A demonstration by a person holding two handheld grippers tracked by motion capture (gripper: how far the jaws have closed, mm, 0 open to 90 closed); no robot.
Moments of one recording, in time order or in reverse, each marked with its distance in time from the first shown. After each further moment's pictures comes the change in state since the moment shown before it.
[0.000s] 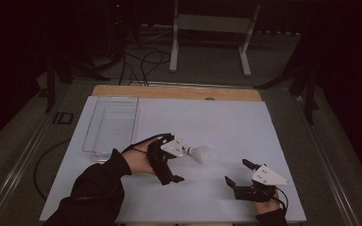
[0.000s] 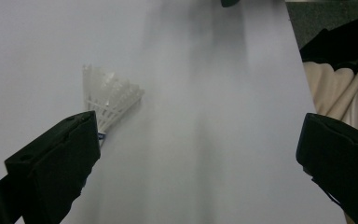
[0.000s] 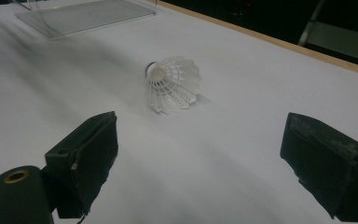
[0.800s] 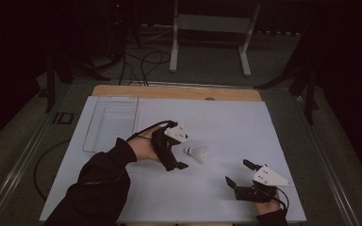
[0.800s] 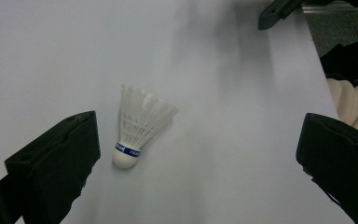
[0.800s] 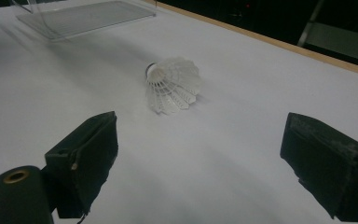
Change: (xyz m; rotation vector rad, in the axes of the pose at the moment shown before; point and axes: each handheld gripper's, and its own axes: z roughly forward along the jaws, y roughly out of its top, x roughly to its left) left arm 0.034 0.011 -0.001 -0.022 0.010 -0.005; right arm 0.000 0.000 -0.002 -0.004 -0.002 0.004
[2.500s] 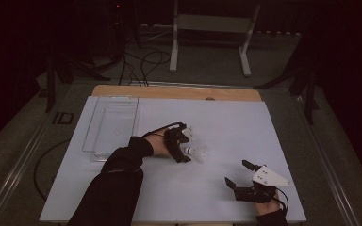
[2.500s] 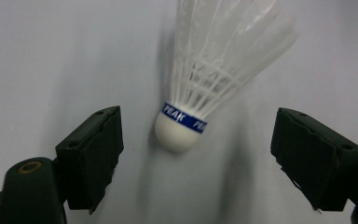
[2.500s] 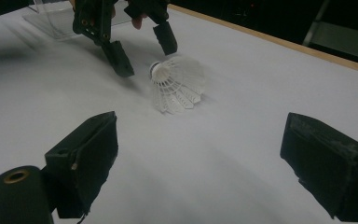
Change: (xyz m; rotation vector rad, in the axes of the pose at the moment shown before) left arm 0.052 -0.035 0.085 0.197 0.008 -0.078; right arm 0.001 0.000 0.001 0.002 0.018 0.004
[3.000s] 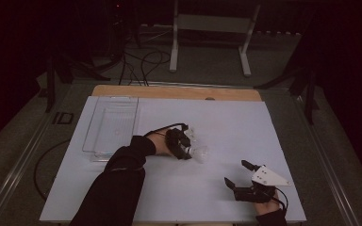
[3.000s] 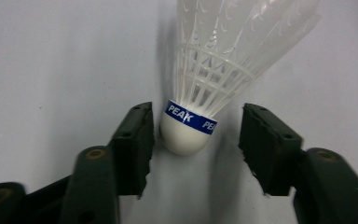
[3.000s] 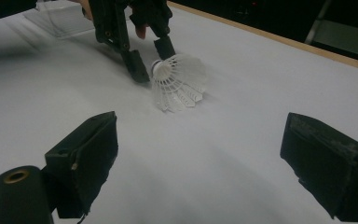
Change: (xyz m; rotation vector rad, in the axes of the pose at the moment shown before) left arm 0.005 0.002 0.010 0.029 -0.035 0.051; right arm 0.000 0.000 0.001 0.005 0.005 -0.002
